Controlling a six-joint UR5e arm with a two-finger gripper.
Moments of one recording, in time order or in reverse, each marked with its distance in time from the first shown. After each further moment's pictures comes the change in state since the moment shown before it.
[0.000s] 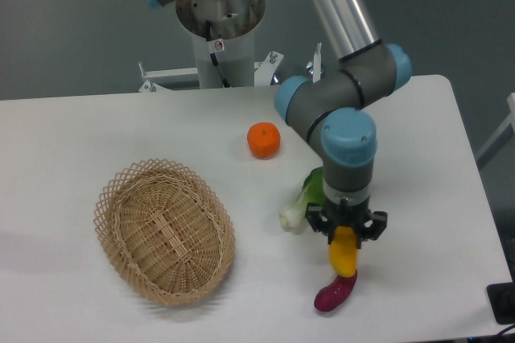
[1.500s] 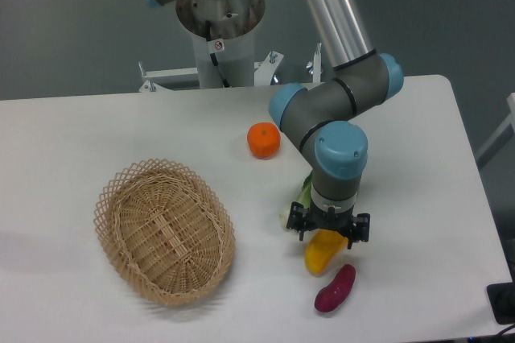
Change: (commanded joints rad) arm -0.077 -0.109 -0.069 0.086 -0.037 -0.138
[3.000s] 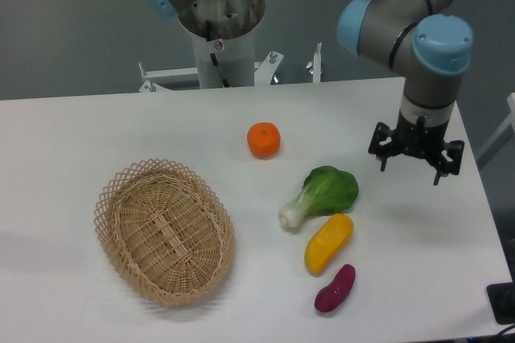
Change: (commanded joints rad) arm 0.175 0.187 0.028 -0.149 -0.026 0.243
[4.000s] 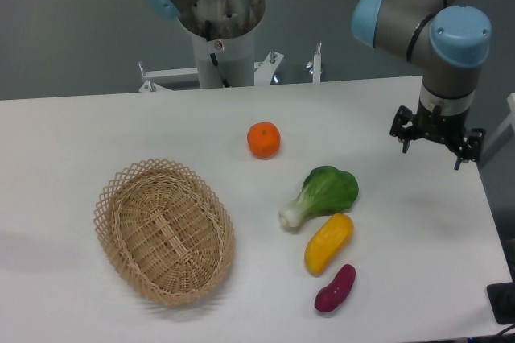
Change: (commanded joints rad) arm 0.115 0.015 0.043 -0.101 0.100 0.345
